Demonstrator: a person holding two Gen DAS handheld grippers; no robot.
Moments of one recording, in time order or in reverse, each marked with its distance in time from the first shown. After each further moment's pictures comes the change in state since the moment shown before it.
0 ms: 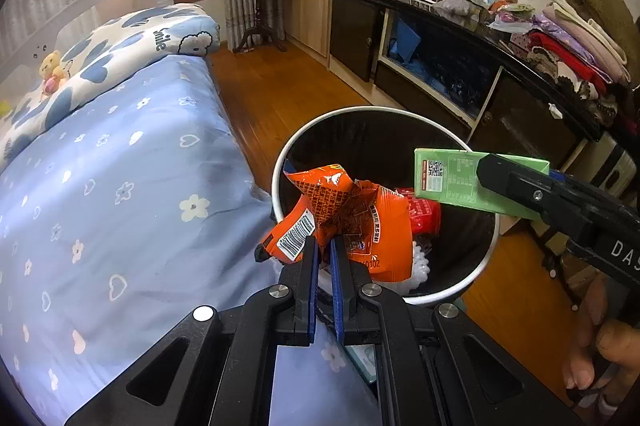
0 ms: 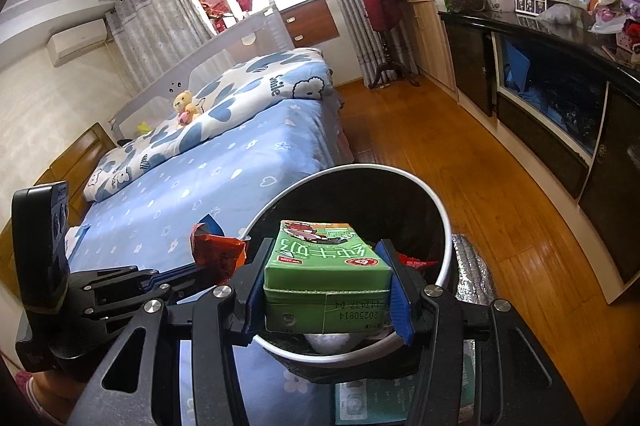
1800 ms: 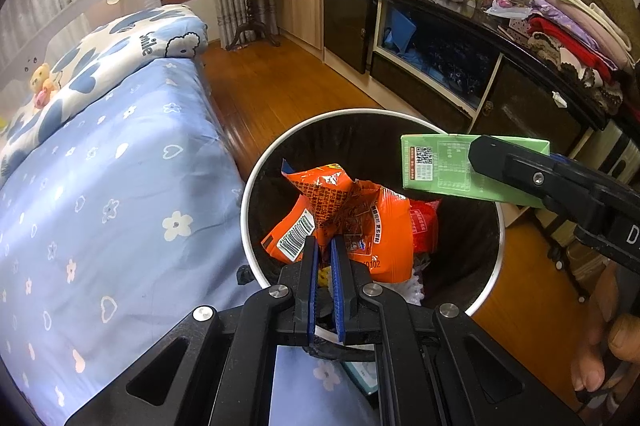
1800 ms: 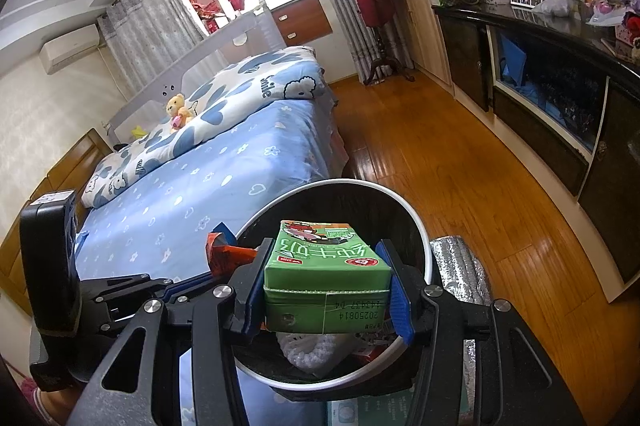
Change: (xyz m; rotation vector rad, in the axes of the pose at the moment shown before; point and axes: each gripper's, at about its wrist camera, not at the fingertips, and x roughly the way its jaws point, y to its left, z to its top) left arm 0.023 -0.015 0.019 0.044 0.034 0.011; right arm 0.014 -0.018 0.017 0.026 0.017 -0.001
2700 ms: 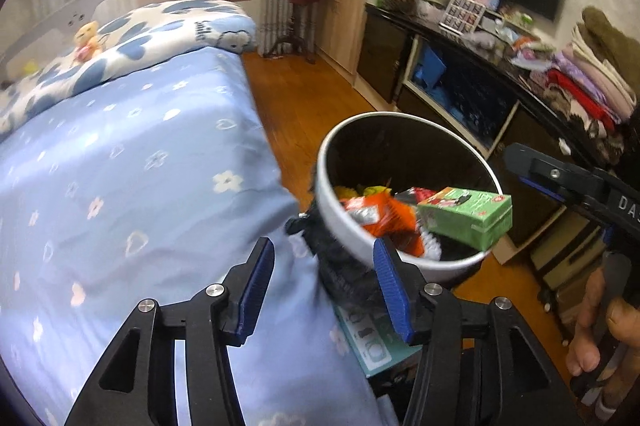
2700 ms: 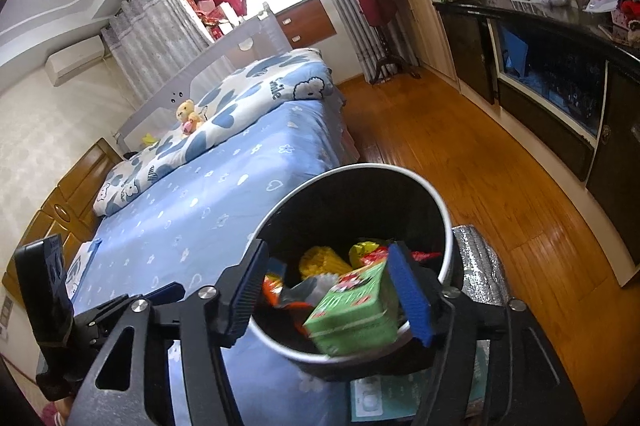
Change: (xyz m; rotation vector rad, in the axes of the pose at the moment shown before) left arm -0.061 0.036 -0.076 -0.189 -0.112 0.021; right arm -0.022 0.015 -0.023 0.038 -0.019 0.037
